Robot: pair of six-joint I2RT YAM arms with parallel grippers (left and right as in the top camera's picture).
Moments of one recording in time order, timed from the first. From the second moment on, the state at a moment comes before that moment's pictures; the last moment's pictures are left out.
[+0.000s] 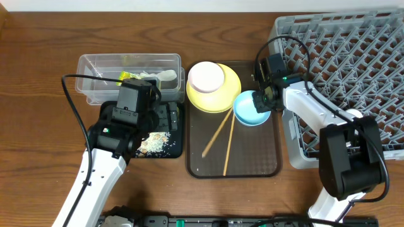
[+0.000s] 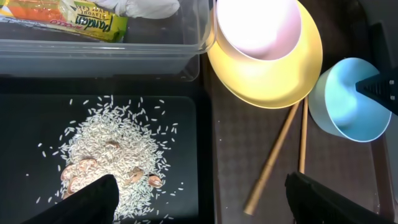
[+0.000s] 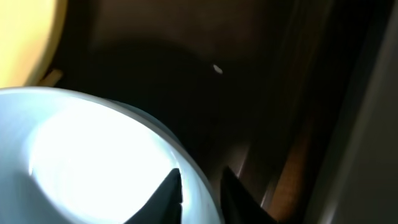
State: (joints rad) left arm -0.27 1.17 0.98 -0.76 0.10 -0.33; right arm 0.29 1.91 1.23 -0.63 0.05 0.02
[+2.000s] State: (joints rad) left arm -0.27 1.17 0.97 -0.78 0.10 -0.33; right arm 0.16 2.05 1.25 0.52 0.80 -0.57
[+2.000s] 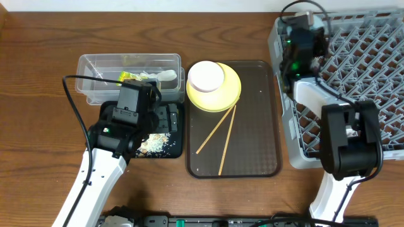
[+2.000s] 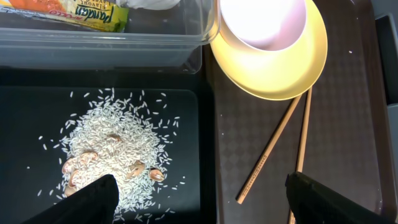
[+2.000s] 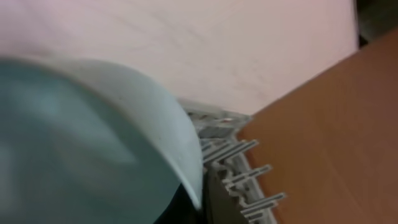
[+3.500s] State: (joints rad) left arm -0.25 1.20 0.97 -0.92 -0.18 -0.54; right arm 0.49 2.04 1.24 0.02 -0.02 0.41
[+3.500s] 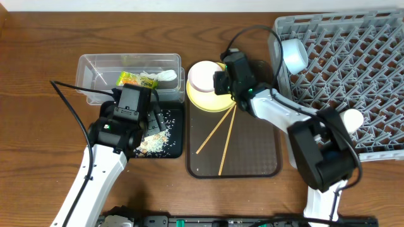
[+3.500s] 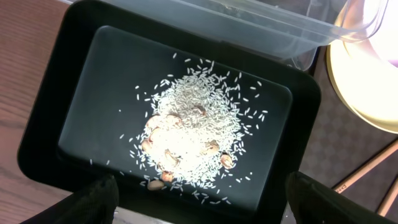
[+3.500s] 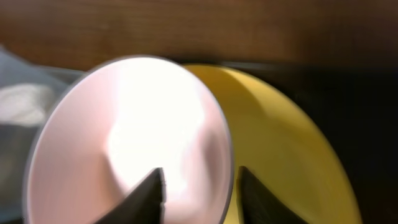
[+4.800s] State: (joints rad) left arm -0.25 1.20 0.97 -0.90 -0.19 -0.54; right arm -0.06 1.83 1.24 0.54 0.69 -0.72
